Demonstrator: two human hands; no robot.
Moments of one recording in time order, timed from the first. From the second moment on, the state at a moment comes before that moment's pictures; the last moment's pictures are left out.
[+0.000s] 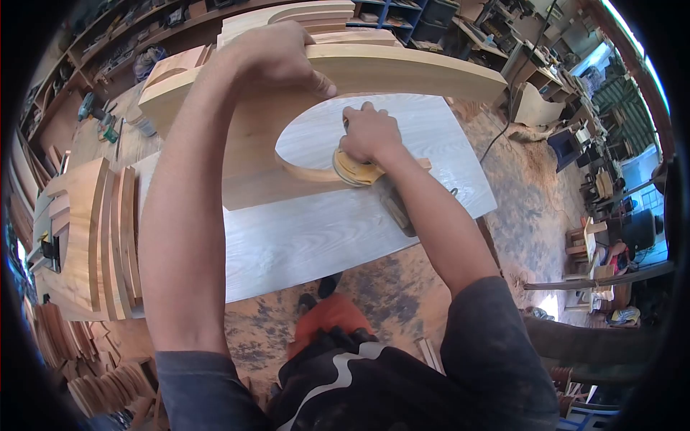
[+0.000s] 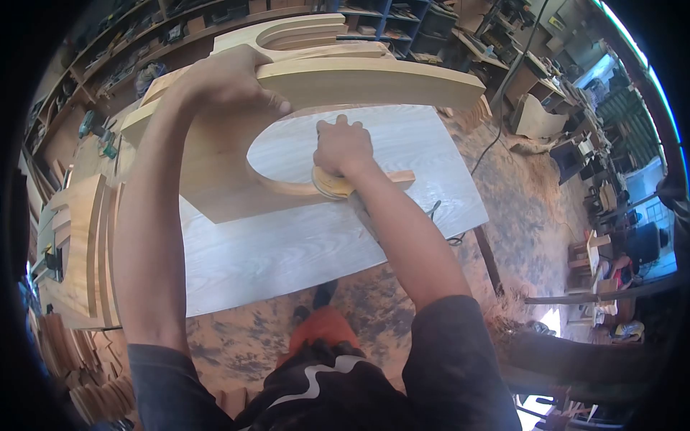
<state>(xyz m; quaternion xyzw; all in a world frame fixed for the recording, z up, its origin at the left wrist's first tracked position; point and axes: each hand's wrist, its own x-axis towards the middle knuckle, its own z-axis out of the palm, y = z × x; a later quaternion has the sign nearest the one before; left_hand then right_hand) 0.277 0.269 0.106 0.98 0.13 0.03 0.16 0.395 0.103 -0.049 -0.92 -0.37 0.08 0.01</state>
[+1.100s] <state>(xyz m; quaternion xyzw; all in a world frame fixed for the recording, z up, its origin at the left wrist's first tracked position) 0.268 0.254 0.112 0.97 0.18 0.02 0.16 0.404 0.108 -0.055 -0.90 -0.42 0.06 0.02</state>
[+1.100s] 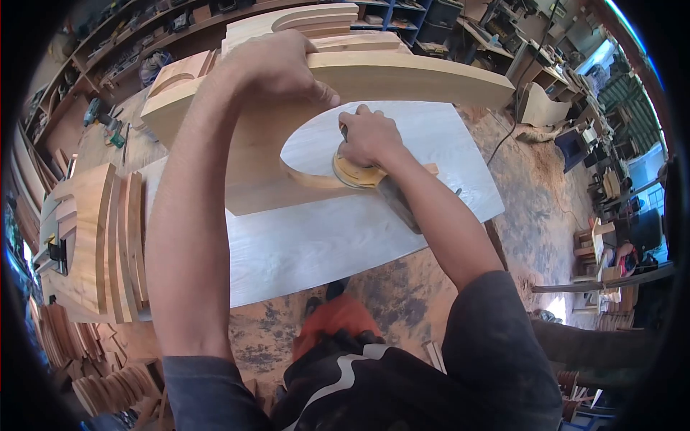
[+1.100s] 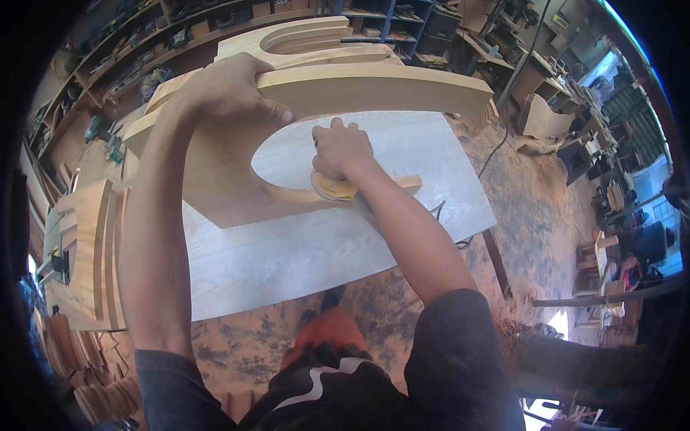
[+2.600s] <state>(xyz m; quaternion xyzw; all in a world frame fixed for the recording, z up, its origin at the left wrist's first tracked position) 0.265 0.254 0.112 0.97 0.13 0.05 0.20 0.516 -0.007 -0.062 -0.97 -0.24 0.05 0.04</state>
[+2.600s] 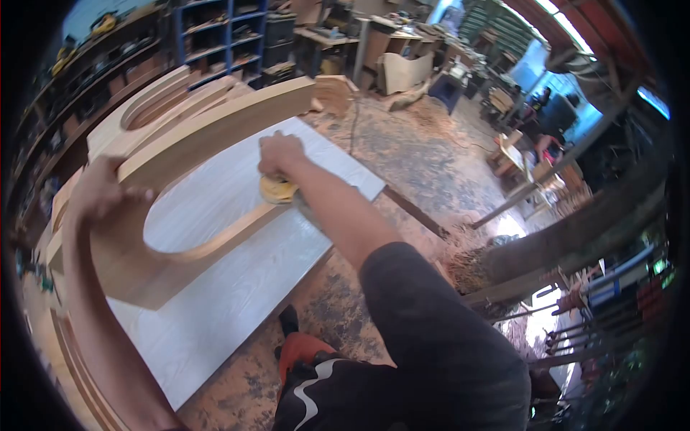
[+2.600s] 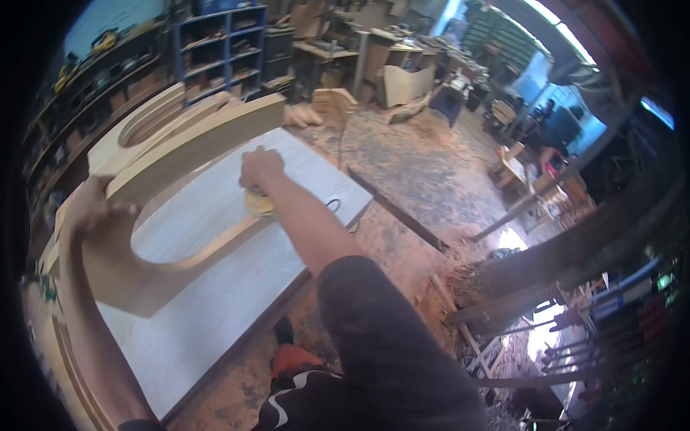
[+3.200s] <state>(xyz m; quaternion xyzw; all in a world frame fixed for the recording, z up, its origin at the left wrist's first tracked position) 0.265 0.232 0.120 0.96 0.17 0.07 0.22 0.513 0.005 -0.058 -0.97 -0.22 0.10 0.04</state>
